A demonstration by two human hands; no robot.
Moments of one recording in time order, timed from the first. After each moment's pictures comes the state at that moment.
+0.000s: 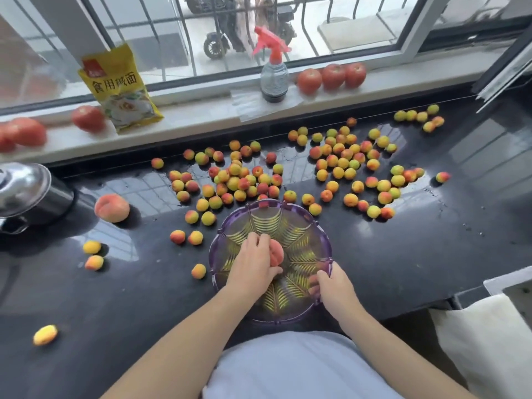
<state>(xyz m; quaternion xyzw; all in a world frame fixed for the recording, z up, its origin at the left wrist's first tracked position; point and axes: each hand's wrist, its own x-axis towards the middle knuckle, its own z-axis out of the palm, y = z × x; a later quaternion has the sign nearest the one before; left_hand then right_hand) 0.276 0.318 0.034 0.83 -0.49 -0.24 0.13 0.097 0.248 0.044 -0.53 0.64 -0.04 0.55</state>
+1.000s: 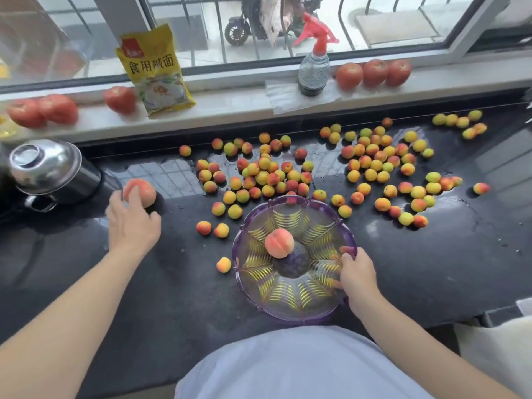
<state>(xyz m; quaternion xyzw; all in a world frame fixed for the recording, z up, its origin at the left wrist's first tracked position) 0.513 0.426 0.060 0.96 -0.18 -0.13 0.15 0.143 0.229 0.044 -0.46 0.71 -0.11 0.52</state>
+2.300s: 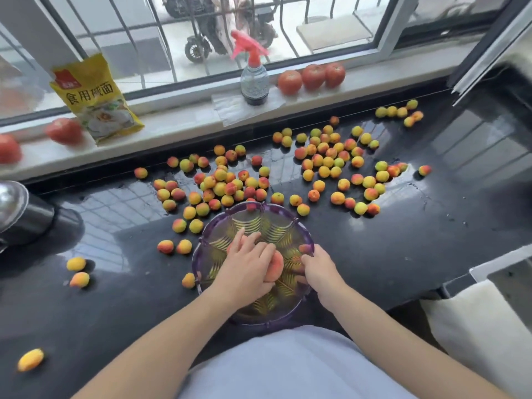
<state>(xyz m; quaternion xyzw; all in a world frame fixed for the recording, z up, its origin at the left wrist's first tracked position) 0.288 0.319 0.037 0.71 -0.70 -0.10 -0.01 0.129 0.224 0.061 -0.45 0.65 -0.07 0.61</state>
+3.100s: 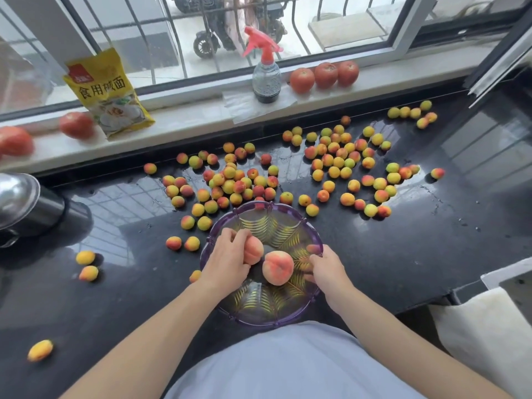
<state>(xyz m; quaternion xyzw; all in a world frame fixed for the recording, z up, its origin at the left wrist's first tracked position) 0.332 0.330 0.036 0.81 -0.50 -0.28 0.12 0.132 0.222 0.055 -0.46 0.66 -0.07 0.59</state>
